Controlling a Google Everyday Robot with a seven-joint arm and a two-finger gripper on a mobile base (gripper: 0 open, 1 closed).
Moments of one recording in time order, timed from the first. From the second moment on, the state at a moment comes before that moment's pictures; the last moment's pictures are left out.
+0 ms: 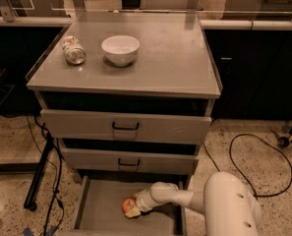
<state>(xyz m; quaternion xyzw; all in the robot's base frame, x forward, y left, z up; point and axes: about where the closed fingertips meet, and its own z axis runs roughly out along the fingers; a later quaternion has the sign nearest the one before) 0.550 0.062 0.120 -0.53 0.78 0.25 0.22</state>
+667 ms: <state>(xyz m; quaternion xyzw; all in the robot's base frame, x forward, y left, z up) 0.550 0.062 0.120 -0.53 0.78 0.25 0.22</state>
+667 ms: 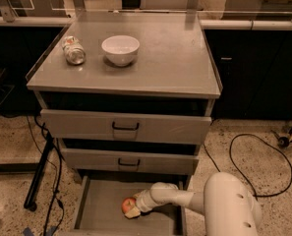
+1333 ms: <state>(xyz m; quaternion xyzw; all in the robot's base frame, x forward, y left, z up) 0.539 0.053 0.178 -0.50 0.79 0.23 0.26</state>
